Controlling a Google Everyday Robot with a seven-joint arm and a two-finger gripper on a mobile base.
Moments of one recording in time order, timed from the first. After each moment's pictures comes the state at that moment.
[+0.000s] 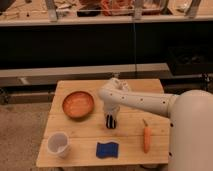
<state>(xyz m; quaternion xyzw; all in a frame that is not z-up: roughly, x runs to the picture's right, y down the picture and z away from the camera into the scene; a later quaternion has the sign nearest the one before) 0.042 0.188 0.869 -0.32 -0.17 -0.49 0.79</state>
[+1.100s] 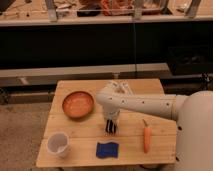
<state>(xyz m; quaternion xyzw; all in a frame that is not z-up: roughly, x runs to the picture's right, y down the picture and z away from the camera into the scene) 0.041 0.207 0.832 -0.32 -0.17 -0.51 0.78</state>
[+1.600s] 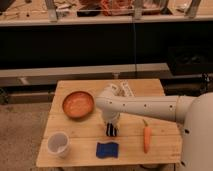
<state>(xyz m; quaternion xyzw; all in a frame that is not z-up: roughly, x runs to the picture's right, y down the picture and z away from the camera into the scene) 0.040 0.219 0.813 -0.32 -0.17 -0.54 0.76</state>
